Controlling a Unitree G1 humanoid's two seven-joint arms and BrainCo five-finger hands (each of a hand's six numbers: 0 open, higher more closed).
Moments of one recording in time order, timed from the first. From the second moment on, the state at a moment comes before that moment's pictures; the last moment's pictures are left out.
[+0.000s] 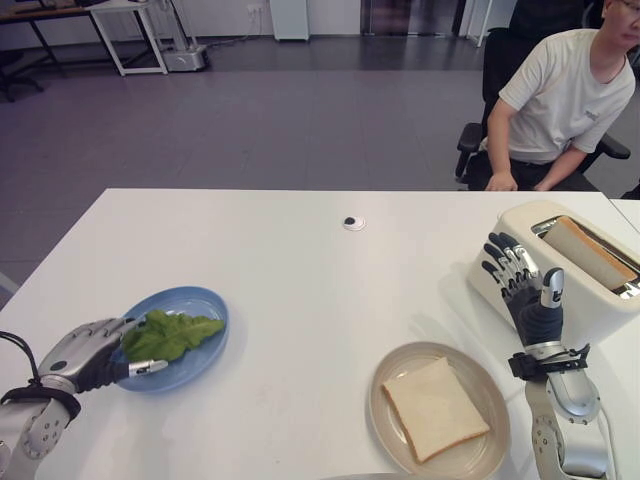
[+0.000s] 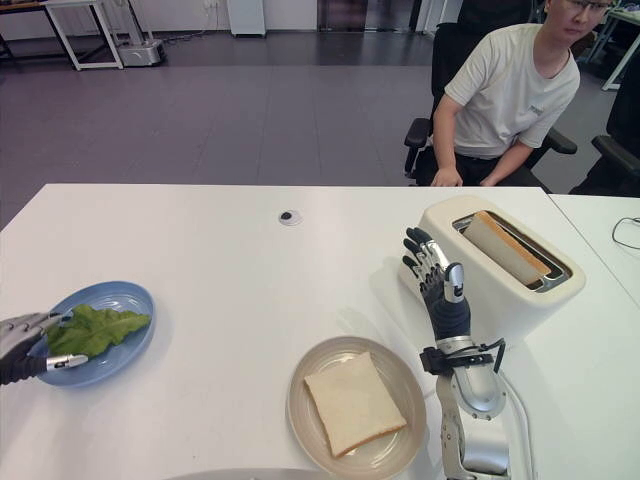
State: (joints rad) left arm 0.41 0.96 0.27 0.25 0.80 -0.32 0.04; right arm 0.20 -0.18 -0.15 -0.36 0.24 -0.08 0.24
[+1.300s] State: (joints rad) left arm 0.14 0.58 -0.13 -0.49 0.82 -0.22 -0.04; right arm 0.19 -0.15 -0.14 -0.39 0.28 -0.03 0.22
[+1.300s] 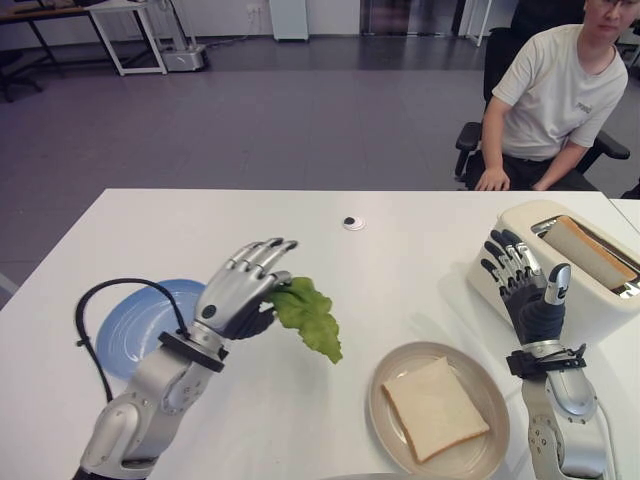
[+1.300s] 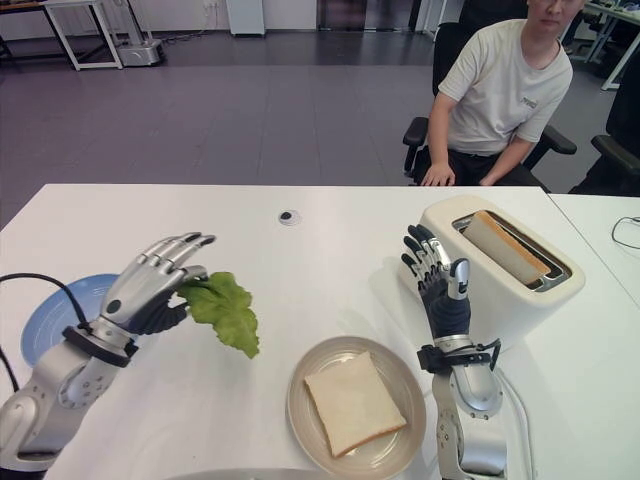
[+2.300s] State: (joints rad) left arm 0.02 0.33 -0.62 -0.22 1.14 -0.26 0.04; right arm 0.15 -0.13 -0.12 -0.38 0.27 -0.01 0.21
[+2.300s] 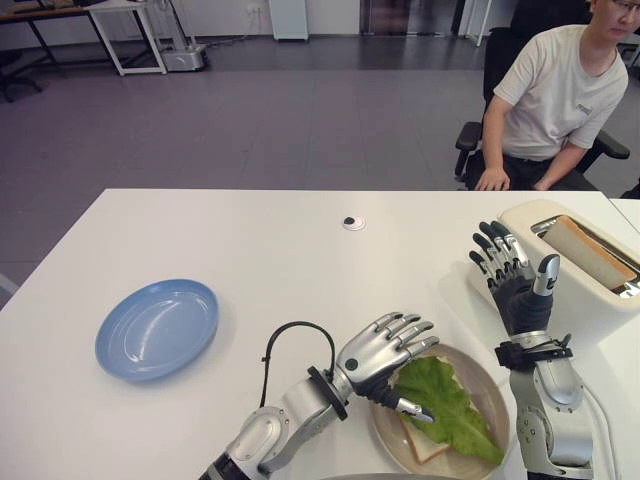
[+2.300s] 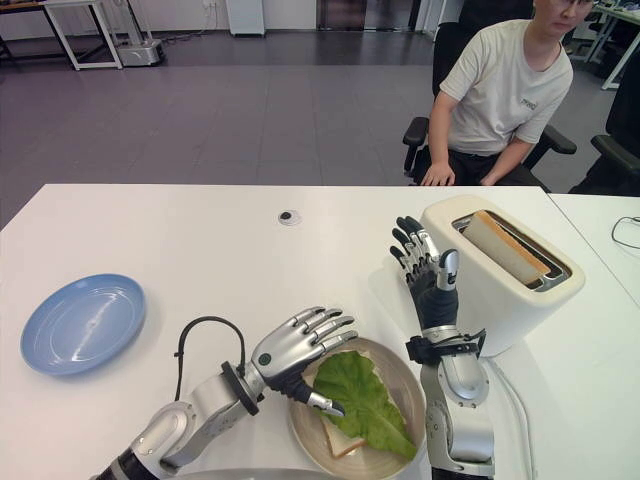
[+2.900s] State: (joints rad) left arm 0.16 0.17 0.01 -0.43 -0.21 -0.11 -0.18; right arm 0.06 -0.73 -0.55 -0.52 -0.39 -0.05 0.16
